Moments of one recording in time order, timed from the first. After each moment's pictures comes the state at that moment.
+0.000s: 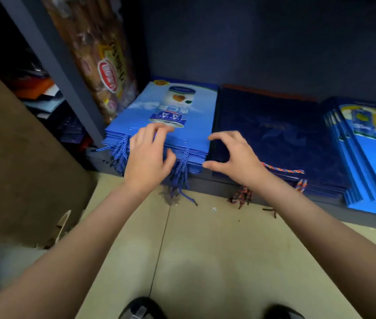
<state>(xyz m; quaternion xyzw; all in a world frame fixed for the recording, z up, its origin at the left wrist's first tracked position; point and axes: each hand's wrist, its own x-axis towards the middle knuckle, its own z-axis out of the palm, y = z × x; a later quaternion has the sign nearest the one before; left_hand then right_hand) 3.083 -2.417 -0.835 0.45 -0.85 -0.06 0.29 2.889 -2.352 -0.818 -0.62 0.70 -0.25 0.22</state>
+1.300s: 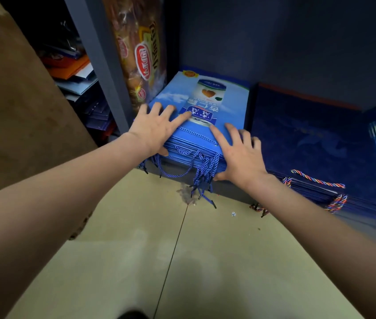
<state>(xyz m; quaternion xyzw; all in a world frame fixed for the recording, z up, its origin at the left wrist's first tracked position) 3.111 -2.493 -0.820 0.41 -0.88 0.16 -0.17 2.931 -2.395 -0.846 -0.69 0.72 0.07 0.00</state>
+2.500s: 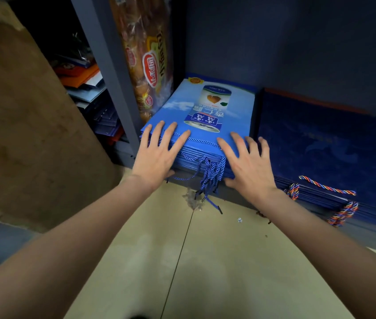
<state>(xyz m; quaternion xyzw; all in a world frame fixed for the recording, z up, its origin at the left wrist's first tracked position) 3.129 -2.456 -0.866 0.46 -0.87 0.19 -0.03 2.923 -2.389 -0.874 -0.72 0.68 0.00 -0.16</state>
